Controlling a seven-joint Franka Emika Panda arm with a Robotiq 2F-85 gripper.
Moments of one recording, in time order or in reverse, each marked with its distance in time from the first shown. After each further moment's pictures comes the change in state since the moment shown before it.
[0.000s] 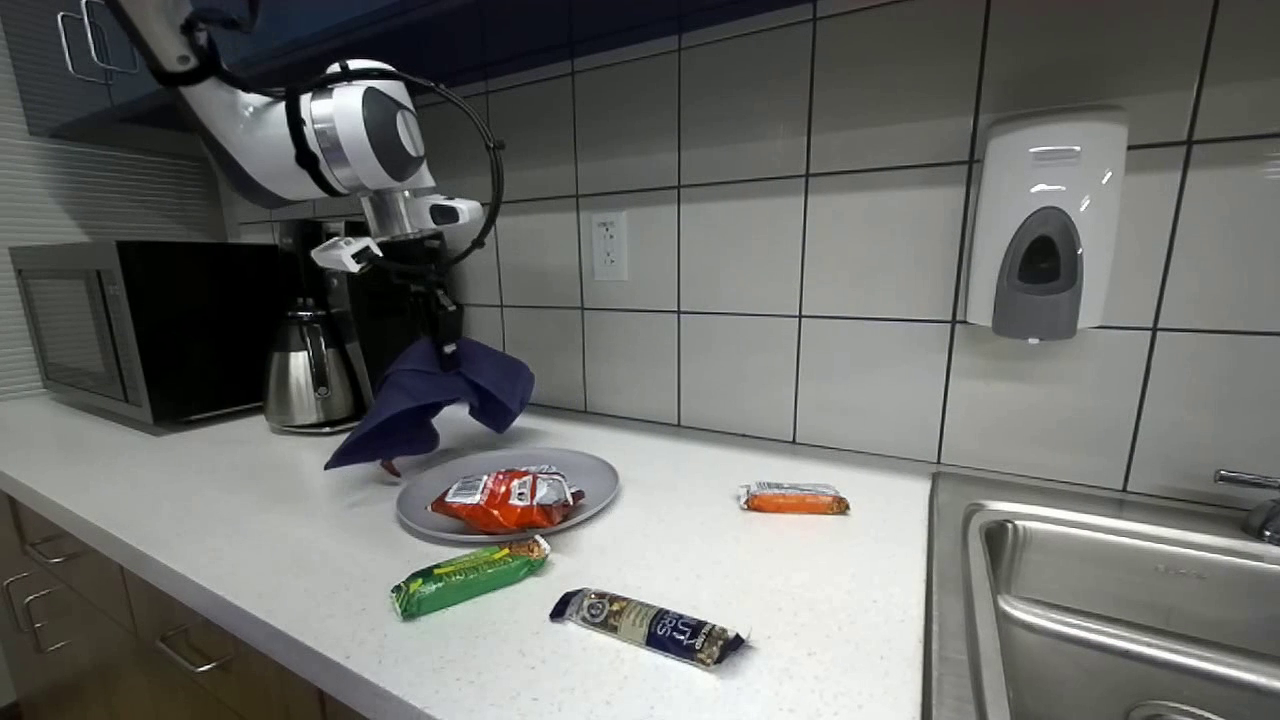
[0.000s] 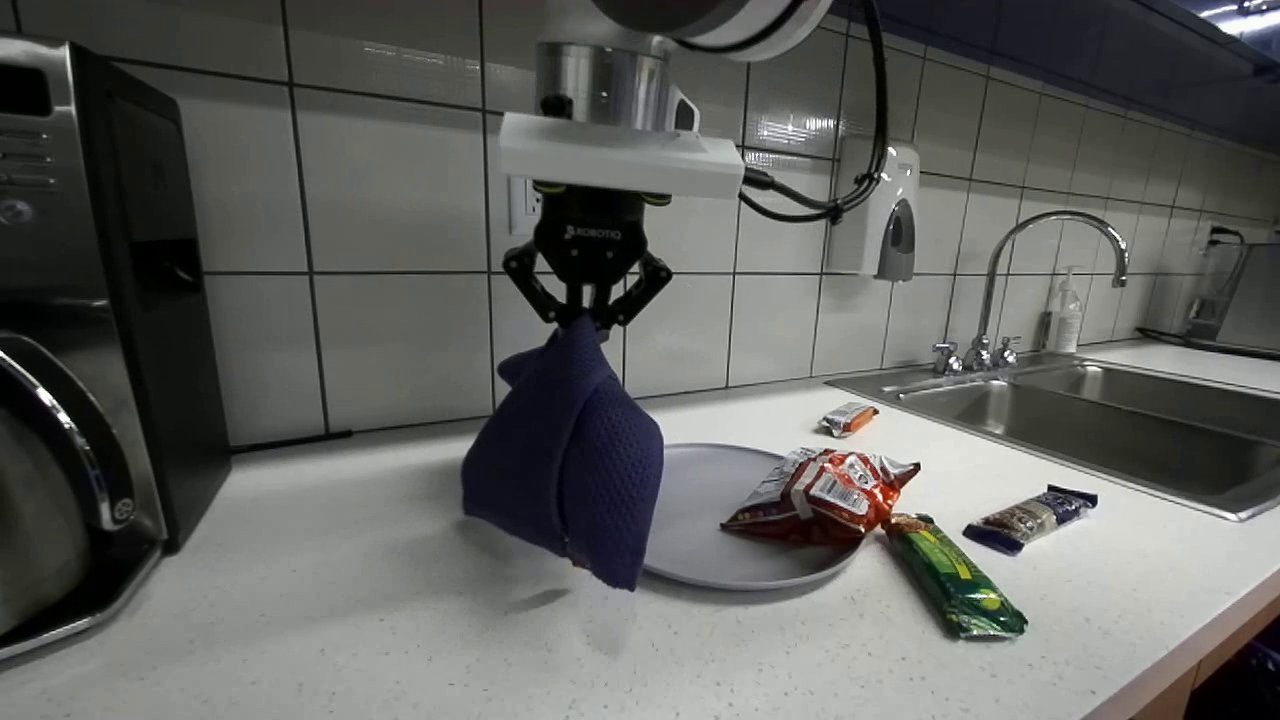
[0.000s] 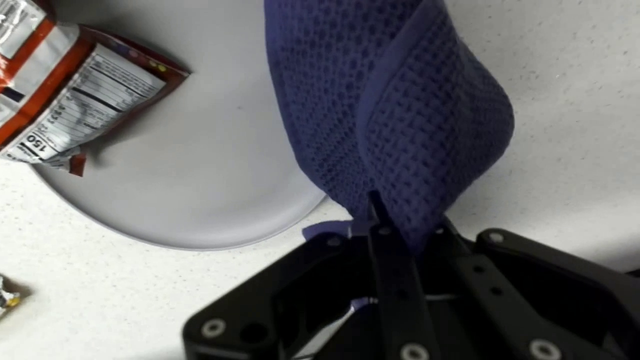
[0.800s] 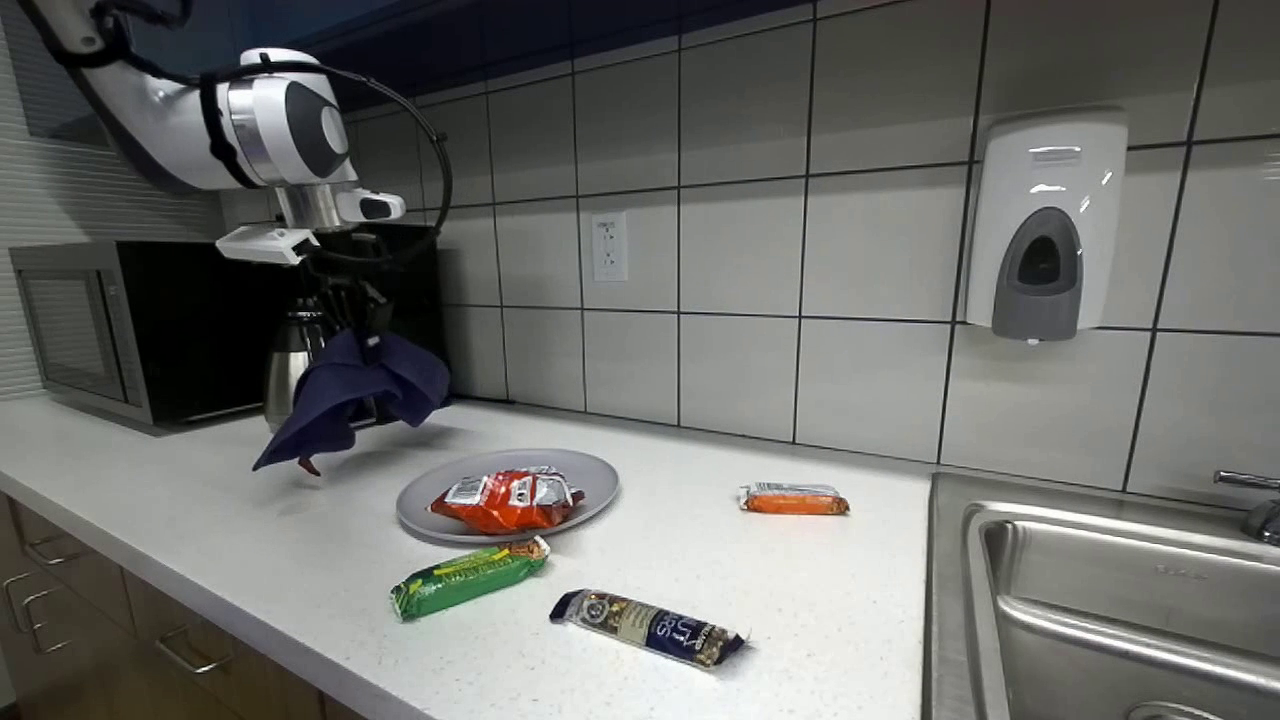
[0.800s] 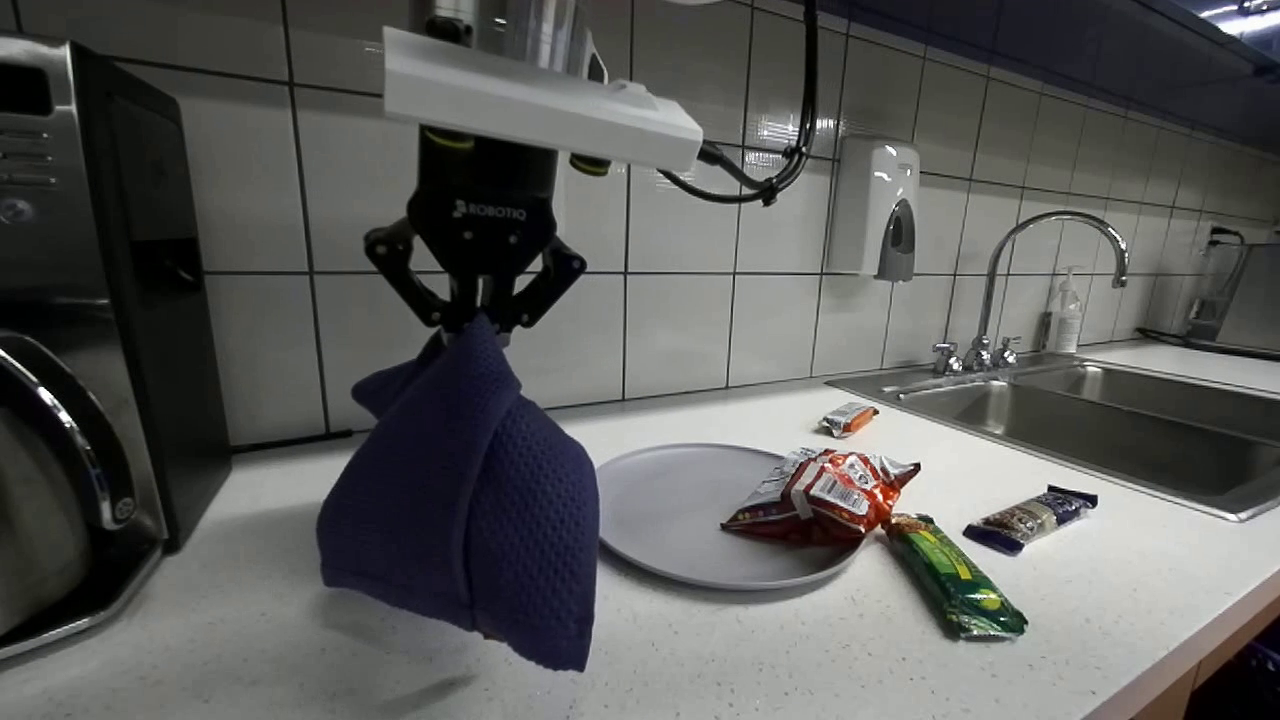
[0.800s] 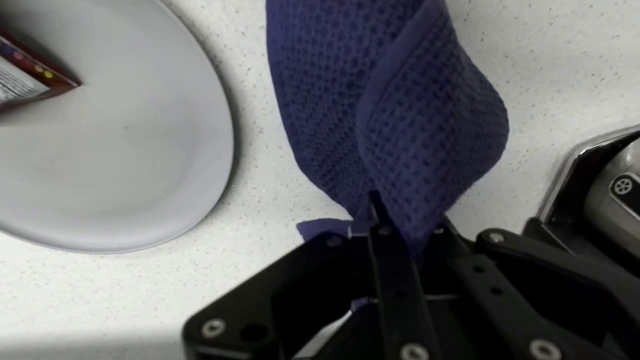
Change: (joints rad) arm 0.043 -0.010 0.110 -0.004 0.029 0.020 -0.184
